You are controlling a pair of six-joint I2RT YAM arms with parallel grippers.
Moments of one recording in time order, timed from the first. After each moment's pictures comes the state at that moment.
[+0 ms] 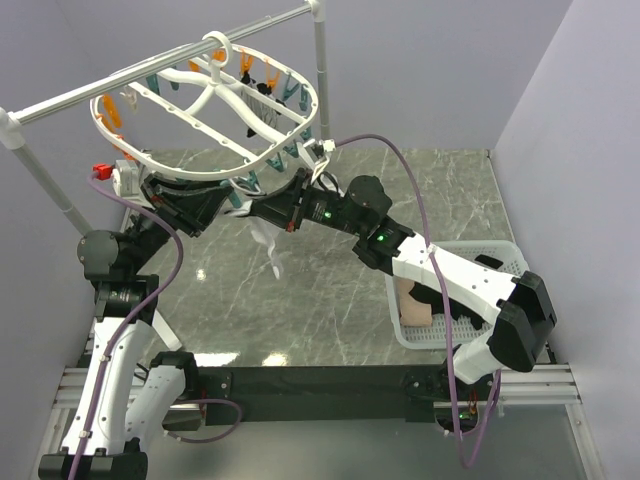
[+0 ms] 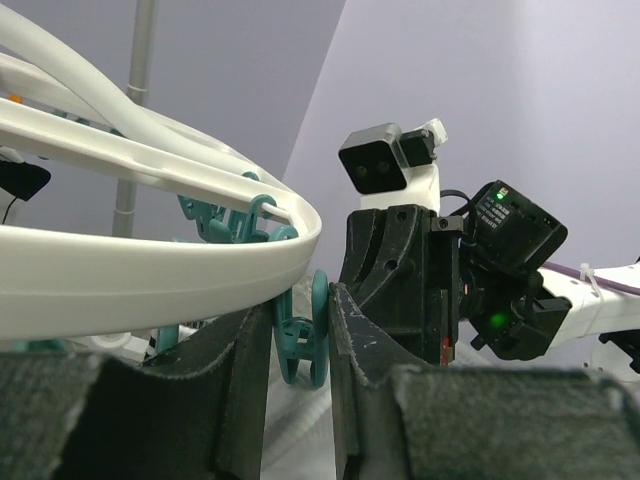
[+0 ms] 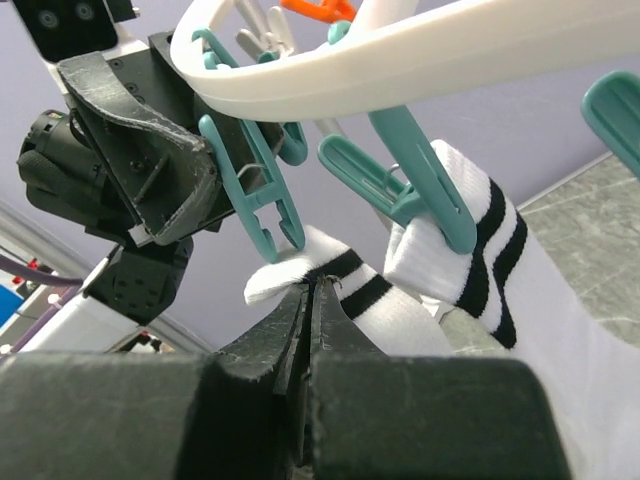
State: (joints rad) left arm -0.03 0.73 0.85 0.41 0.71 -0.74; right arm 0.87 1.49 1.24 0.49 -0.42 0.73
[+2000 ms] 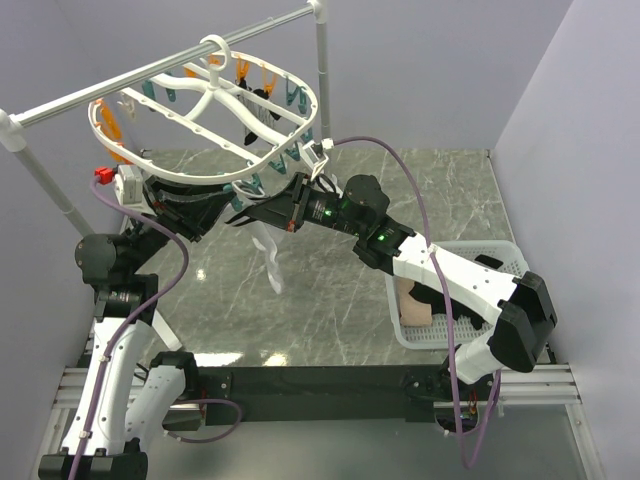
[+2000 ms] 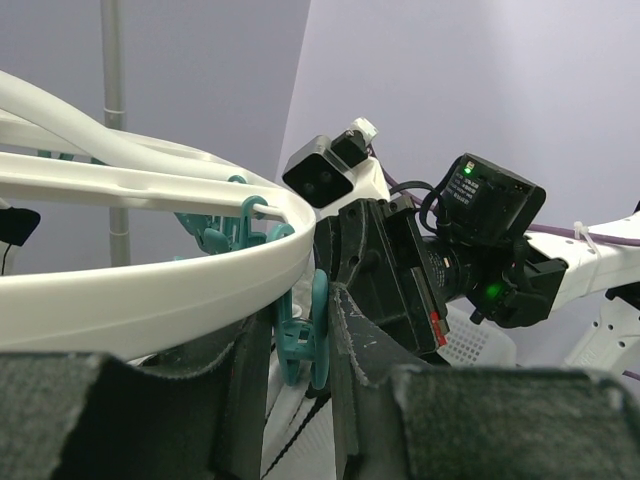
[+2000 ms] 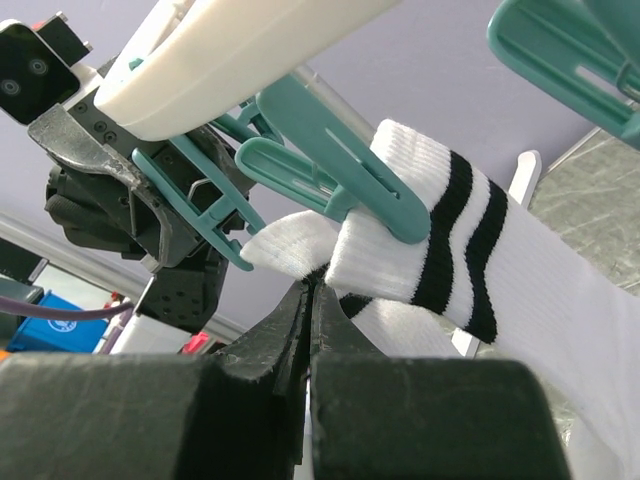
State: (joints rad) left arm -0.03 0.73 0.85 0.47 0.79 -0.68; right arm 0.87 1.49 1.25 0.42 -0.42 0.93
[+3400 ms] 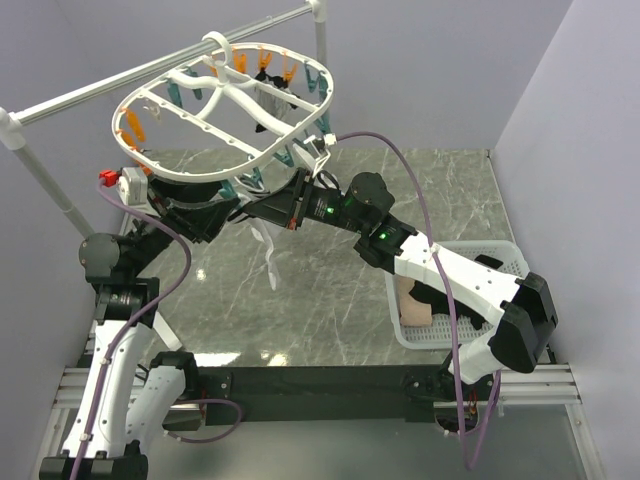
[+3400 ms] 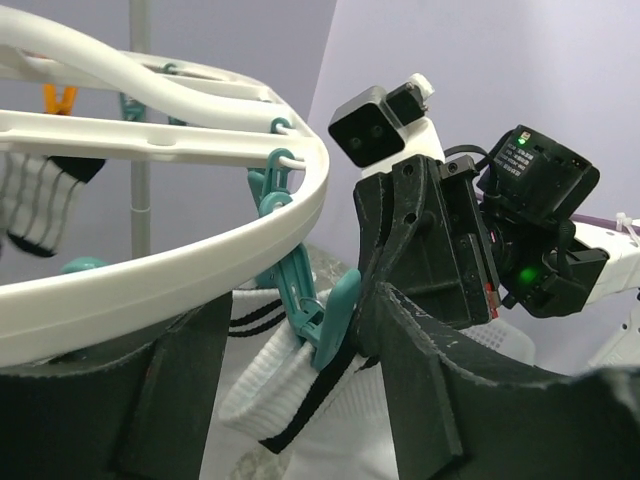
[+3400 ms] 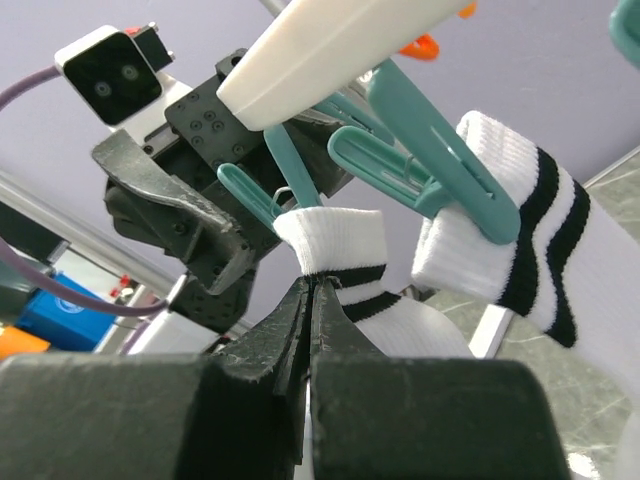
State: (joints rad) left arm -0.03 0.71 0.83 0.41 0.76 -0.62; right arm 0.87 1.48 1.27 0.46 -0.46 0.93
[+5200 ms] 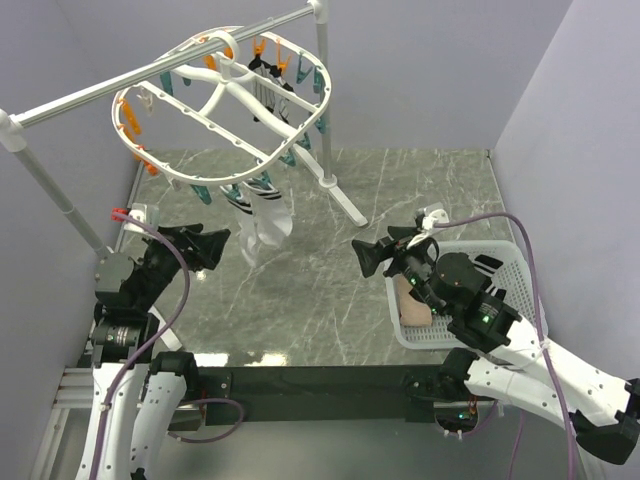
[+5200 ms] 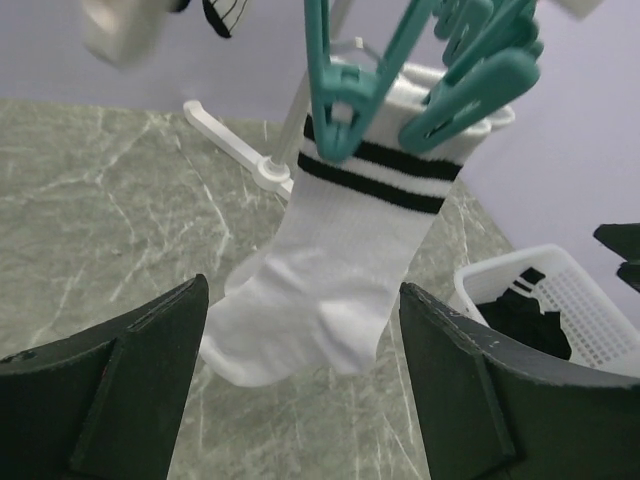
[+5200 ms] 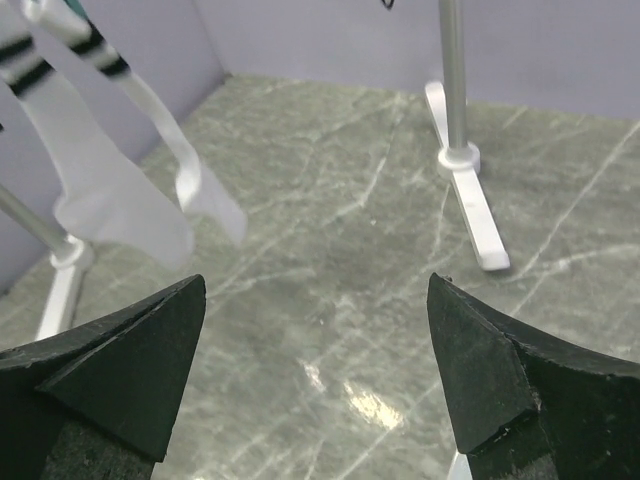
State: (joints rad) left arm -0.03 0.47 0.74 -0.23 0.40 -0.44; right arm 0.91 0.69 0.75 -0.07 0.38 0.25
